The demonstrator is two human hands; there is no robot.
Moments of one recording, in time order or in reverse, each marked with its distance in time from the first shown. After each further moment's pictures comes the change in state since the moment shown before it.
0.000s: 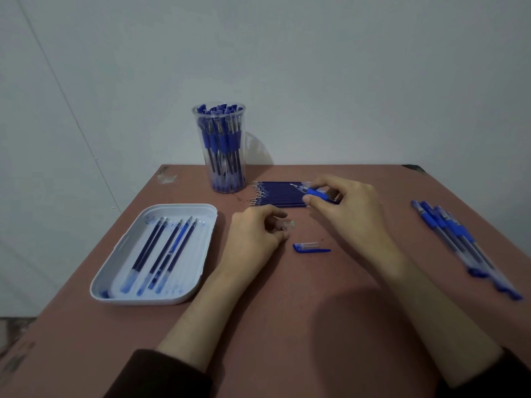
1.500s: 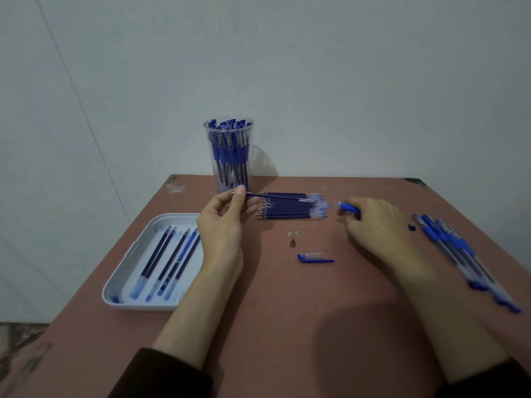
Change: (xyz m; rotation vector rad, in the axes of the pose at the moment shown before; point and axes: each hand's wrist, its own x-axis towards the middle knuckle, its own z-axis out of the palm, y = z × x) left_hand 0.011 0.001 -0.019 -1.115 0.476 -0.237; right_hand 0.011 0.023 -0.017 -0.431 -0.182 0.113
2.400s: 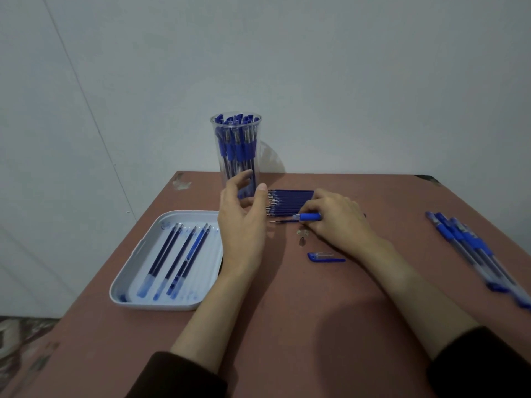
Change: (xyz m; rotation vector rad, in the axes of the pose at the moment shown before) left_hand -0.002 -0.008 0.001 0.457 -0.050 0.257; right_hand 0.018 -0.040 0.033 0.023 -0.075 -0.371
